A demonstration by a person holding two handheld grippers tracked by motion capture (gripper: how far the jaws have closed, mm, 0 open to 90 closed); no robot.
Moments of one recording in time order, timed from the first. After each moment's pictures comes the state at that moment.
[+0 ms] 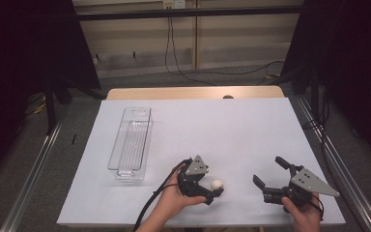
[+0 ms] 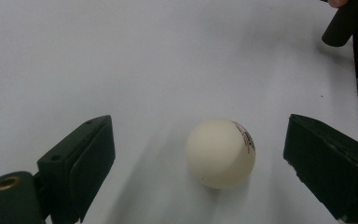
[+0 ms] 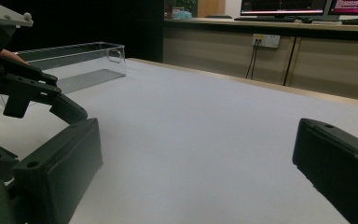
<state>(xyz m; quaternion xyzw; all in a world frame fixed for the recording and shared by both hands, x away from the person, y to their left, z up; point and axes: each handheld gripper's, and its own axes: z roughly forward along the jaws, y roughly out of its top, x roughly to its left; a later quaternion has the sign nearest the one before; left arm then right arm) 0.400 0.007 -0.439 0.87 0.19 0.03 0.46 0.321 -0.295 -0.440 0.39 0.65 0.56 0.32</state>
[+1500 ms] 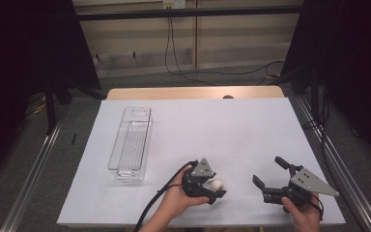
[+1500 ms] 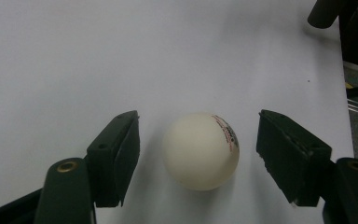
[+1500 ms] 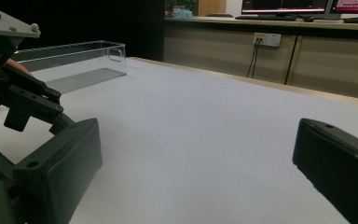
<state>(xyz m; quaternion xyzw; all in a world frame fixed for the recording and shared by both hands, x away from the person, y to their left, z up) 0.399 -0.004 -0.444 0.88 0.16 0.00 0.44 0.321 -0.295 -0.441 0.39 0.65 0.56 0.32</state>
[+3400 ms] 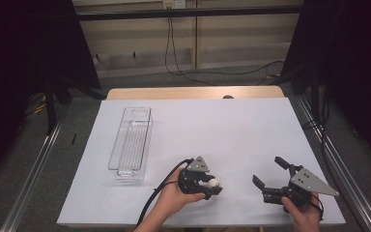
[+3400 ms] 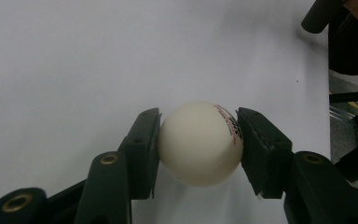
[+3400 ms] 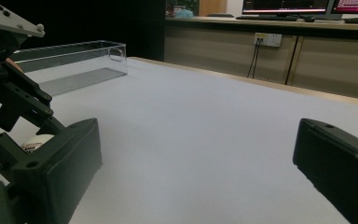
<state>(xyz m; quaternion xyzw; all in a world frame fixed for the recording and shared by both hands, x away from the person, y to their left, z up) 0.404 0.006 -0.439 0.88 0.19 -0.04 0.43 0.321 -0.295 -0.441 0.39 0.66 0.56 0.32</state>
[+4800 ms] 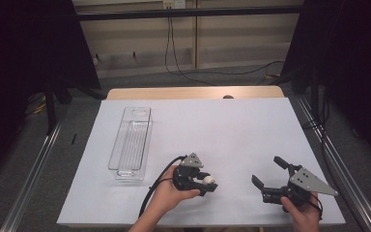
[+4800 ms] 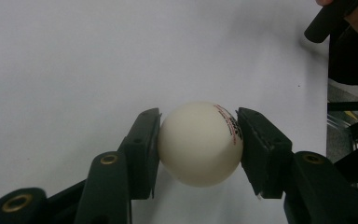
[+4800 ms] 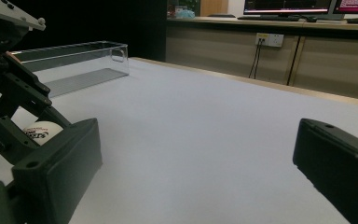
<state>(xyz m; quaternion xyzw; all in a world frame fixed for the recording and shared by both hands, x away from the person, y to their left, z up) 0.410 0.019 -0.432 0.88 0.22 -0.05 0.43 0.322 -0.294 -0.441 0.39 0.66 0.56 0.32</state>
